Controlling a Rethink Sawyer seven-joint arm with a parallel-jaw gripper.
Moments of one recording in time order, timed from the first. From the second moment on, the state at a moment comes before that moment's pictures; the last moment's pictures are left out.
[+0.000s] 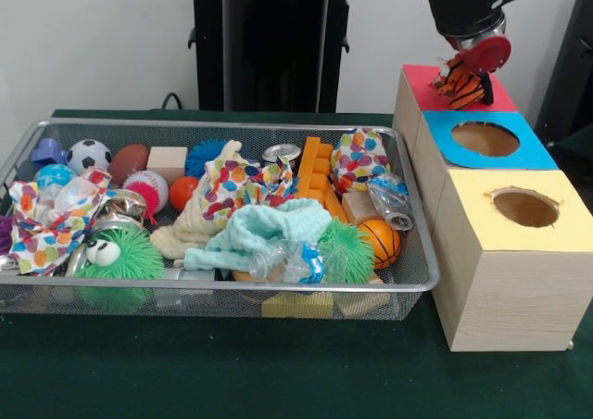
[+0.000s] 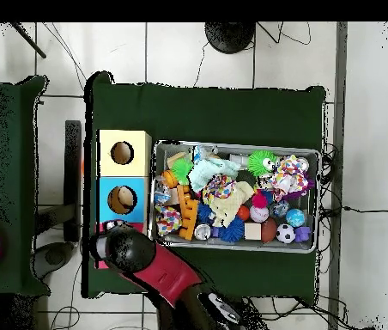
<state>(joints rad) -0.23 -0.78 0.38 2.34 0.73 0.20 2.53</state>
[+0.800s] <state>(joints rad) -0.26 -0.78 0.42 2.34 0.65 0.19 2.53</state>
